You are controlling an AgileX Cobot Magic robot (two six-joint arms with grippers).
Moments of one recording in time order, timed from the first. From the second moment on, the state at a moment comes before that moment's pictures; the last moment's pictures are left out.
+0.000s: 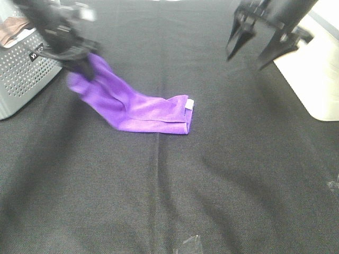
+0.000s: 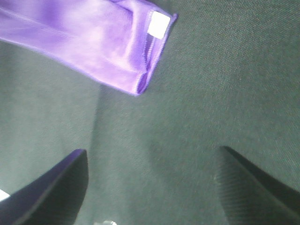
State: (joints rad) left arm -0.19 2.35 -2.09 -0.35 1.21 0.35; right arm 0.16 1.95 -1.74 0.40 1.22 -0.13
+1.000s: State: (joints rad) left arm -0.44 2.55 -2.31 -0.50 1.14 0.18; right arm 0.16 1.83 -1.74 0.41 1.22 -0.13
